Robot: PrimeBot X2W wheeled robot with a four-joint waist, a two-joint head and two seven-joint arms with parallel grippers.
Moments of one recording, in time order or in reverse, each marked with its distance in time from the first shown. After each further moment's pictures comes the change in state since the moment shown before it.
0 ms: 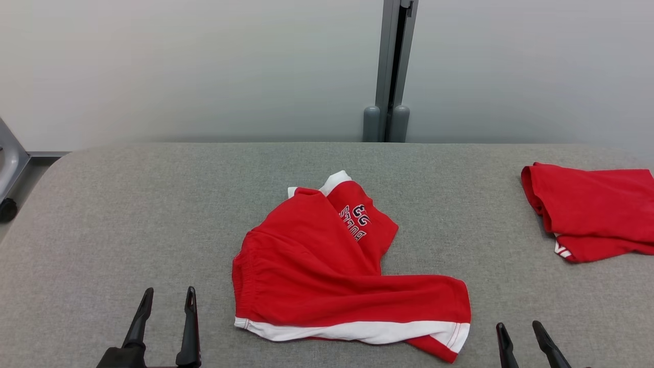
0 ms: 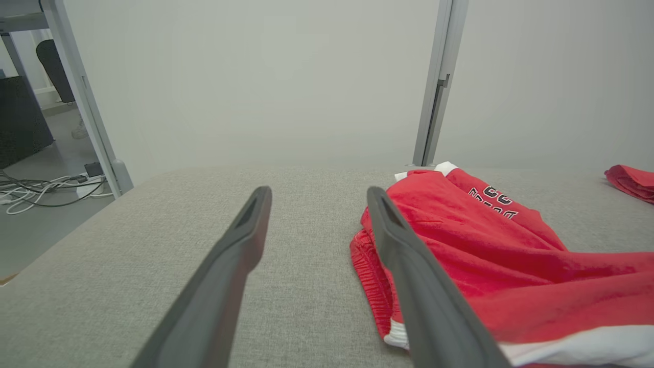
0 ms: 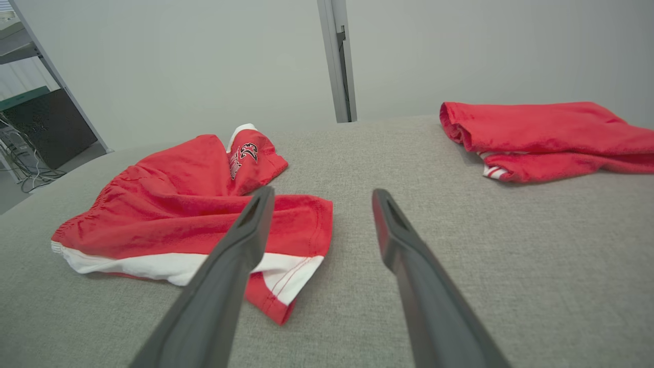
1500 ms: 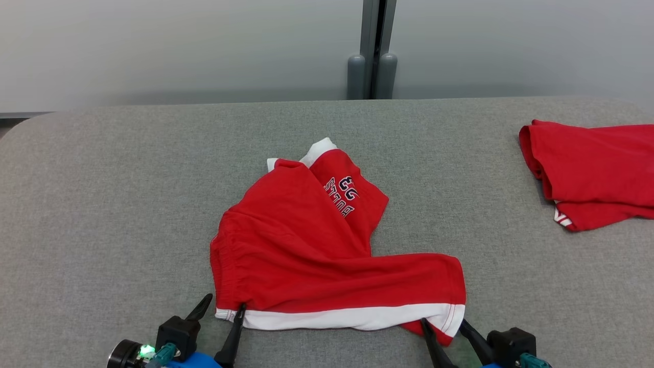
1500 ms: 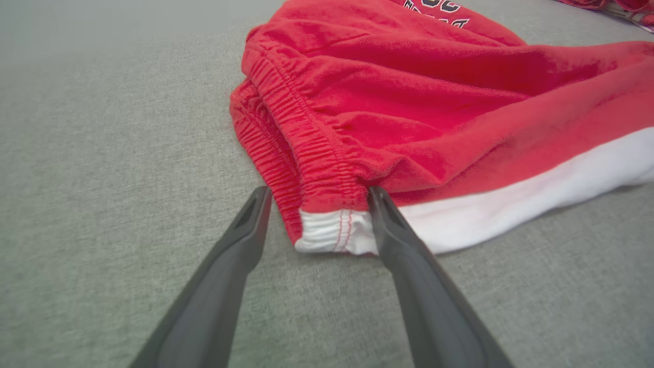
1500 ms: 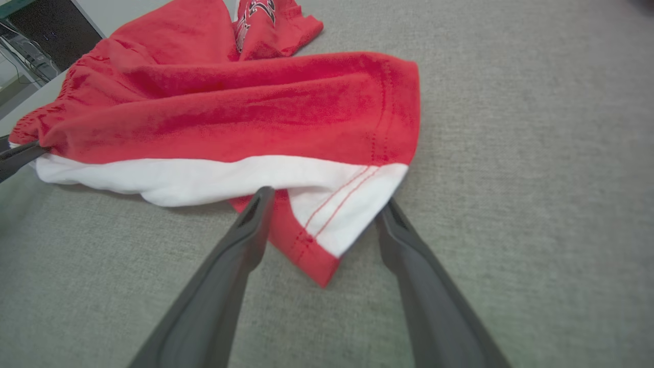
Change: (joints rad) left arm -0.254 0.190 -0.438 0.424 -0.208 -0.010 0.000; right arm -0.283 0.001 0.212 0.430 0.029 0.000 0.025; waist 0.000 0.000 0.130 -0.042
